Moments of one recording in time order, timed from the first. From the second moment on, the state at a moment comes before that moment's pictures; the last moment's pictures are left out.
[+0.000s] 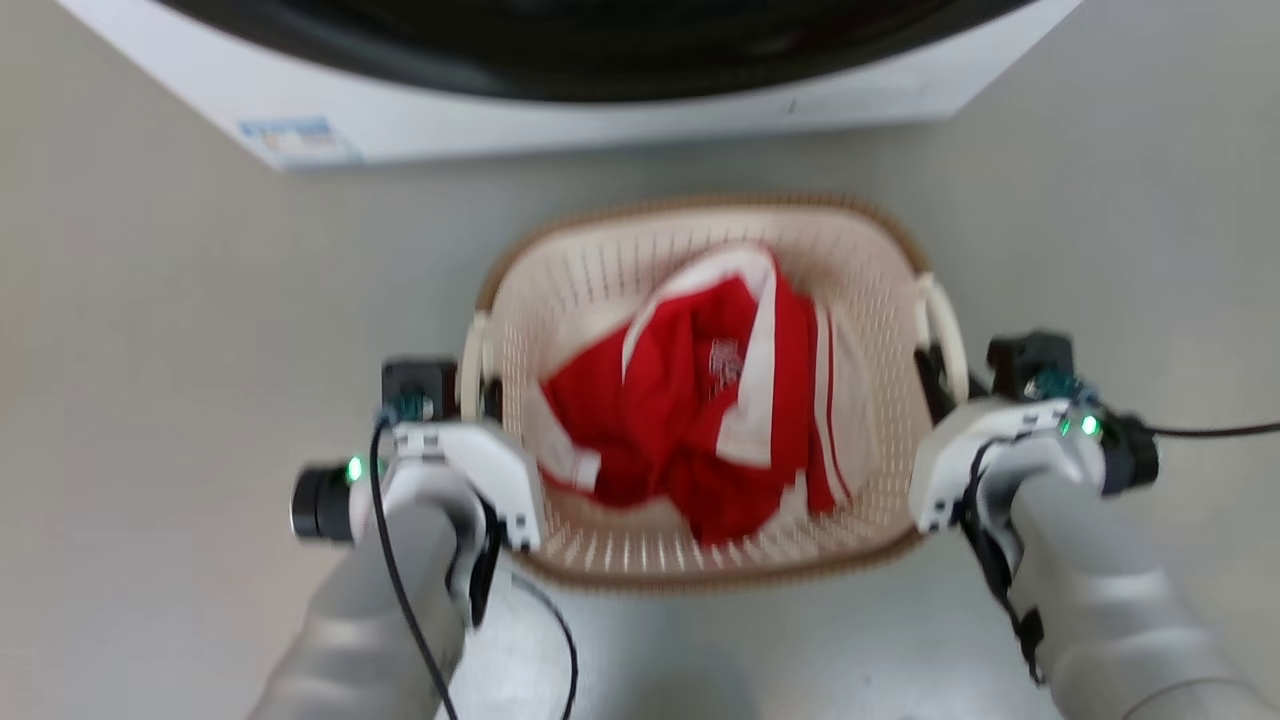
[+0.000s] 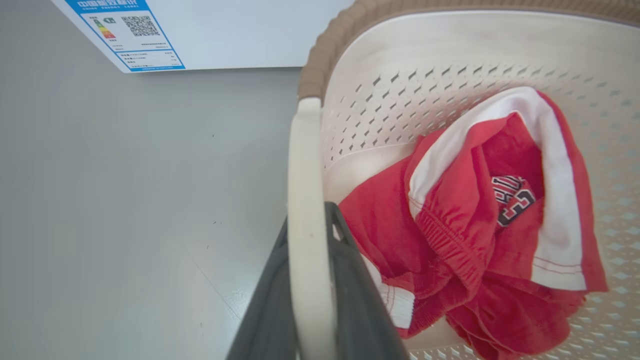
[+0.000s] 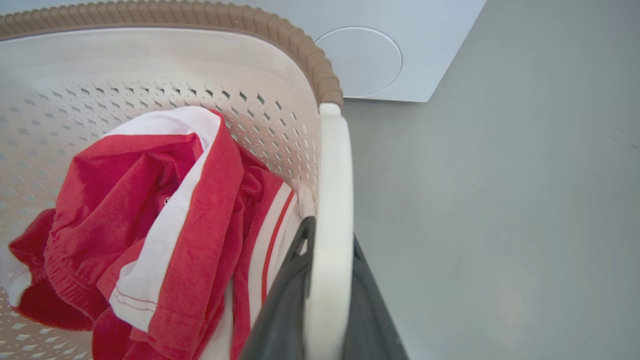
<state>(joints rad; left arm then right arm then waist) -0.73 0.03 -0.60 1.08 -0.65 0.10 -0.25 -0.78 -0.06 0.12 1.22 0.09 0.12 -0.26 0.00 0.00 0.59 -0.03</state>
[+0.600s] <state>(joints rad) -0.44 0.03 -0.68 1.19 -0.76 0.05 -0.25 -0.52 -0.05 0.41 1.24 0.33 0.12 -0.11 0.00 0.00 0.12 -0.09</state>
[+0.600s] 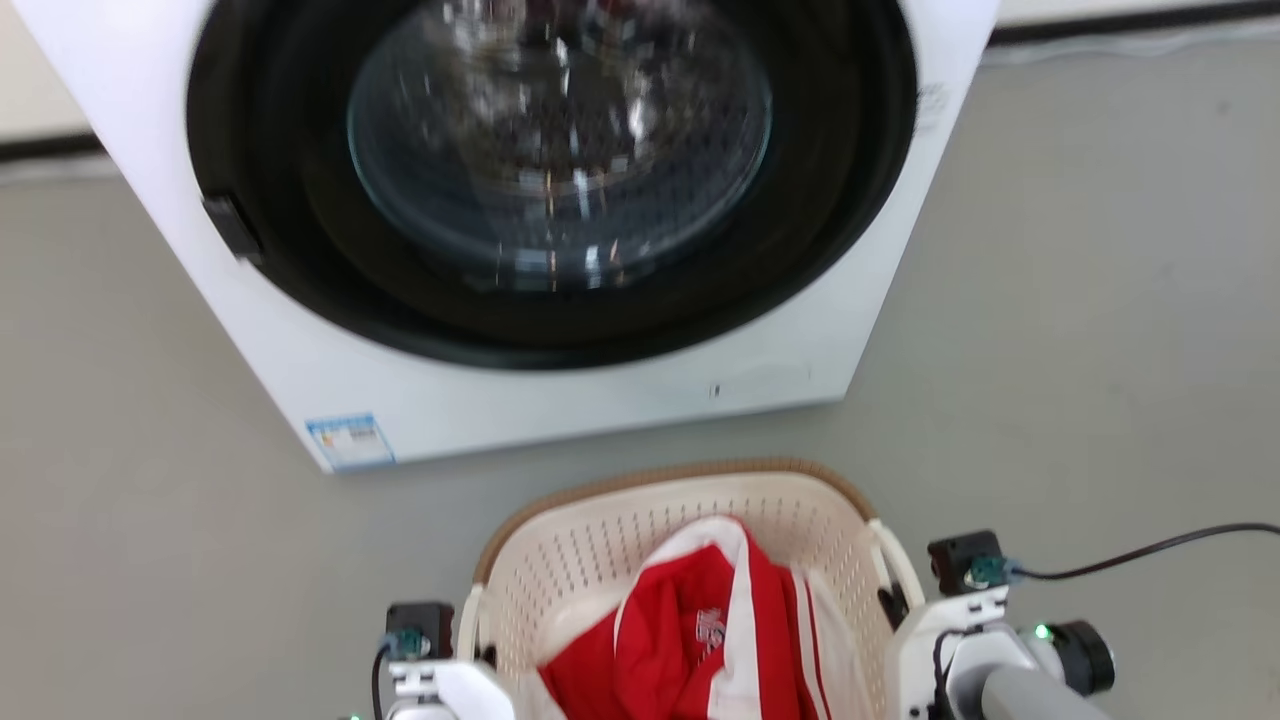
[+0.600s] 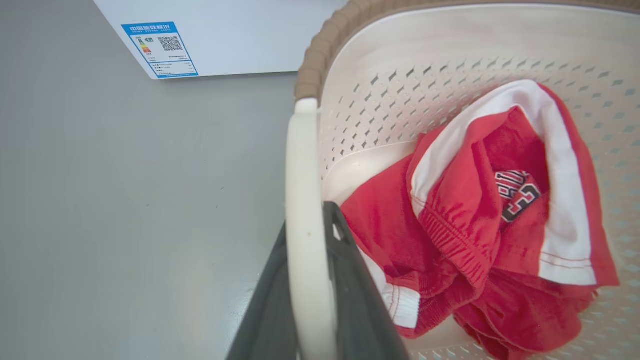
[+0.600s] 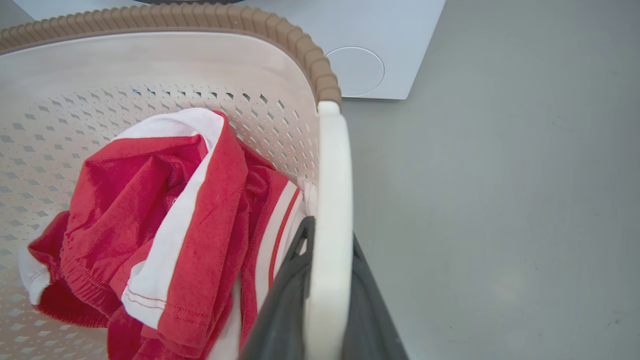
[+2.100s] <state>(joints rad) -0.42 0.04 -0.90 1.22 -0.92 0.05 -0.19 -0.49 -0.06 0.66 1.23 0.58 0.12 -0.04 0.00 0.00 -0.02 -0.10</state>
